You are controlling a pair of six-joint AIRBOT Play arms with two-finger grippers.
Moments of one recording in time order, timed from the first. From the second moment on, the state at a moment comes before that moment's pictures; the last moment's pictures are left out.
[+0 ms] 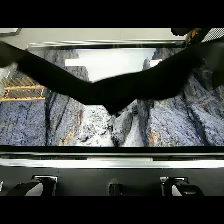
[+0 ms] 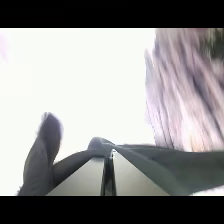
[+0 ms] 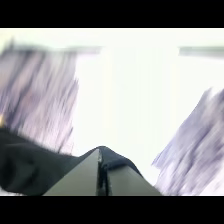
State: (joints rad) left arm 0.10 -1.07 1.72 1.02 -1.22 -1.55; right arm -0.07 -0.83 1.60 -1.06 1.13 1.42
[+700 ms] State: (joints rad) left arm 0.10 -0.94 1.67 1.34 -1.32 -1.80; right arm -0.07 -0.85 1.71 -1.34 1.18 1.80
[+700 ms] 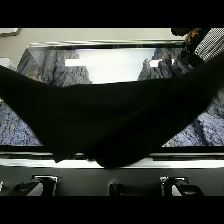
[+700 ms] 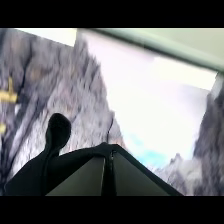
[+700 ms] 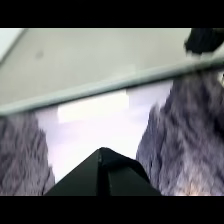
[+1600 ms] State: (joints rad) left arm -0.02 -1.77 1.52 1.24 -1.06 -1.76; right arm -0.11 -1.81 1.71 -0.93 1.13 1.59
